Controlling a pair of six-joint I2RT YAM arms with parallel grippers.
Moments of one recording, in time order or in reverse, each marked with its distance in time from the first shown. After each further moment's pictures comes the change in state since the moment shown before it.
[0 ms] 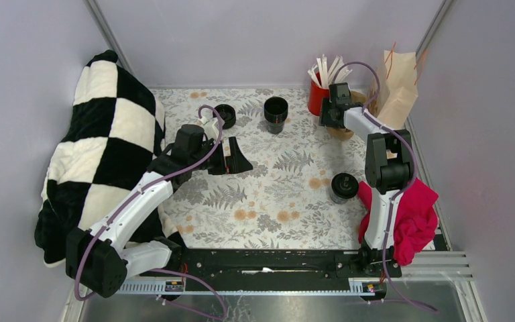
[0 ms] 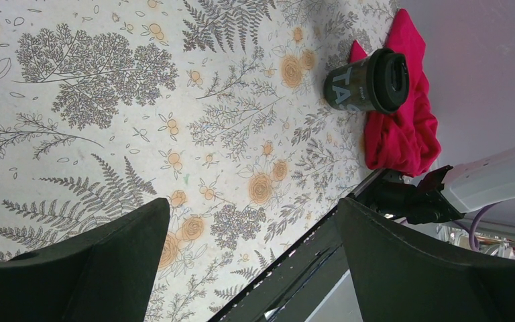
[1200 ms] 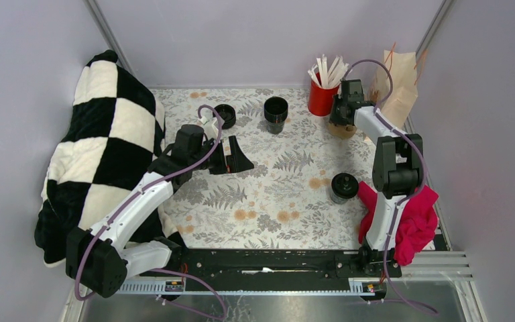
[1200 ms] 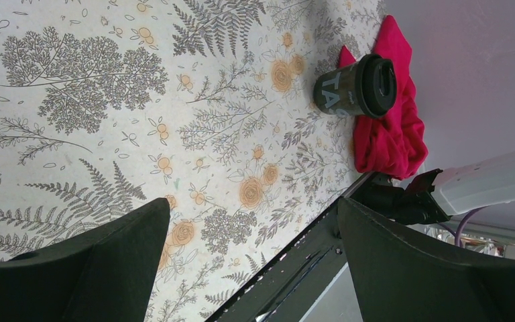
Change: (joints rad) left arm 0.000 0.000 -0.008 0.034 0.016 -0.034; right arm -0.062 -0.074 -0.033 0.001 -0.135 0.040
